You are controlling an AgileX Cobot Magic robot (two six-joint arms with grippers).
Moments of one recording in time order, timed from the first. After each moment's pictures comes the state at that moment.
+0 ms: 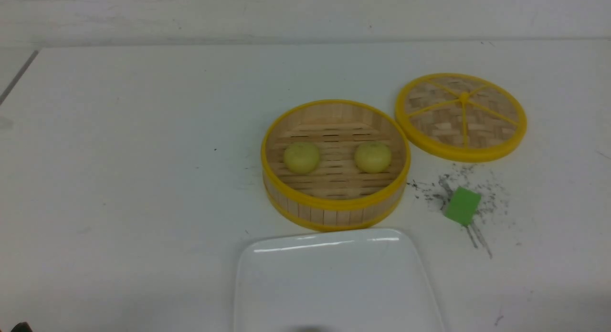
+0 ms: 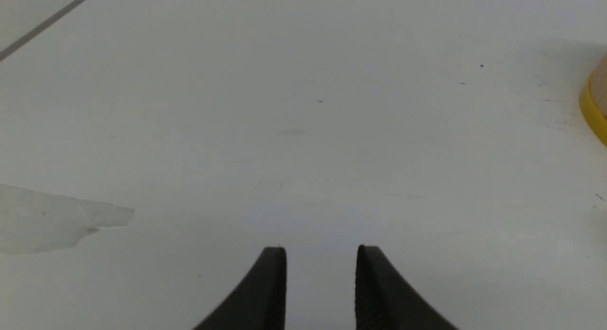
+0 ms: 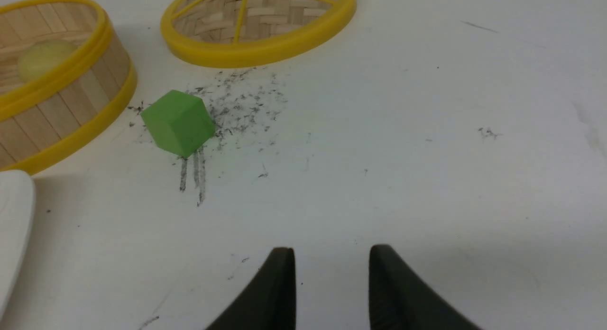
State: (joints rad) right arm 0.05 -0.01 0.02 -0.02 0.41 0.23; left arm 0.02 -0.01 0.02 0.15 0.38 -0.26
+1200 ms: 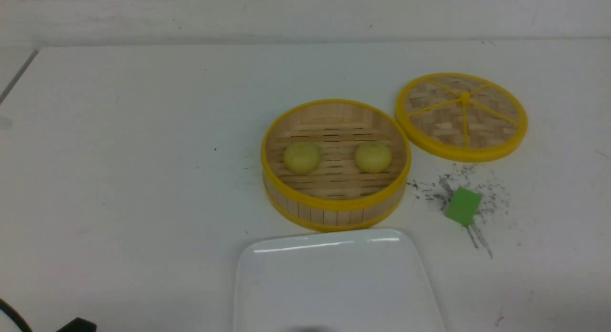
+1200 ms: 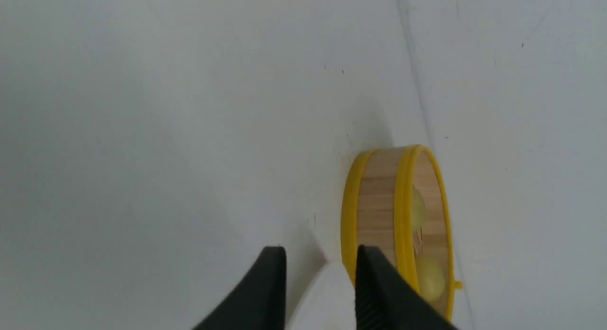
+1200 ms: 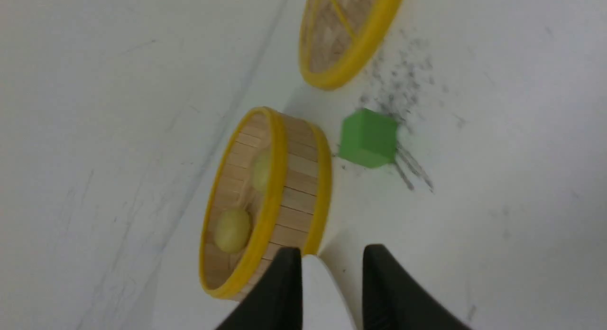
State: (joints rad) right arm 0.05 -0.01 -0.06 0.53 0.37 0.53; left arm 0.02 -0.01 0.00 -0.51 0.45 -0.74
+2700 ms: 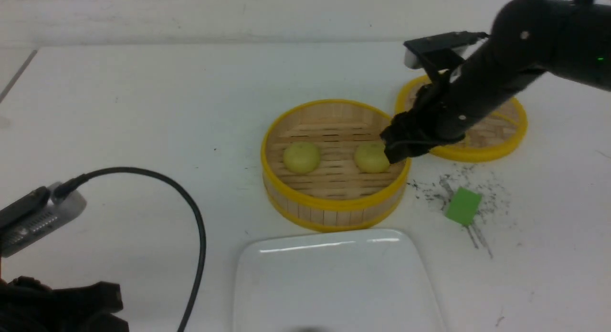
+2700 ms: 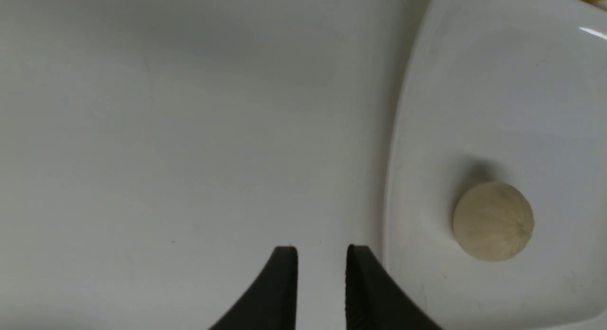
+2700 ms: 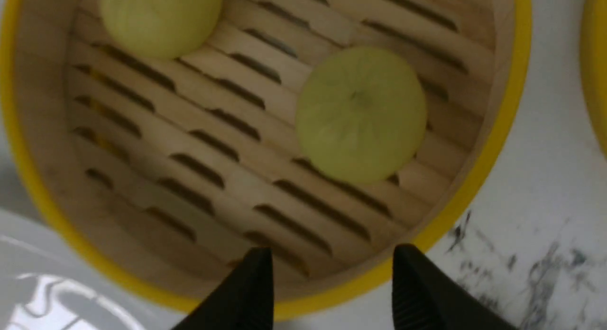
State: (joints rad) right arm 0.40 1.88 -1.52 0.25 0.79 -0.18; left arm 0.01 0.84 -0.55 -0.44 0.97 -0.07
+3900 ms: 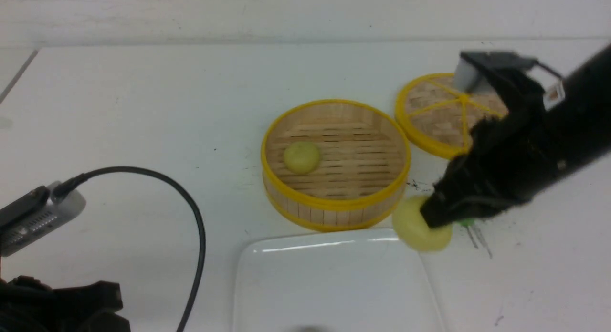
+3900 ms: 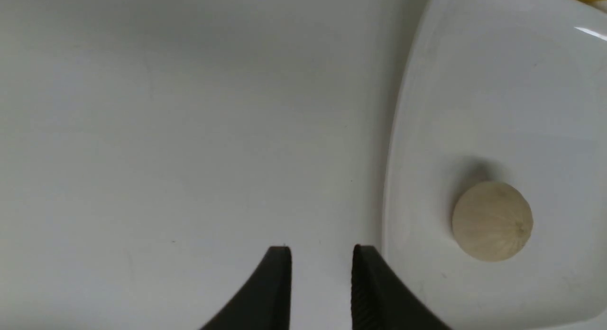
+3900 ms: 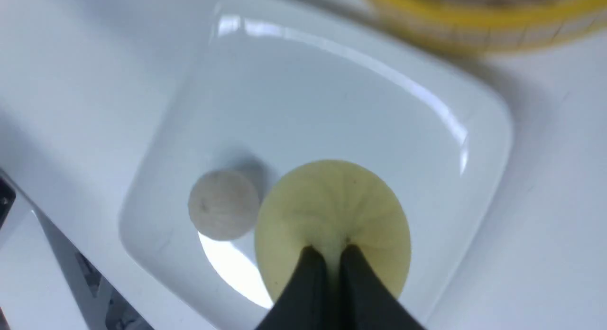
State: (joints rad) right arm 0.44 1.39 -1.04 0.57 0.92 -0.27; left arm 0.01 0.84 -0.55 -0.44 0.96 -0.07
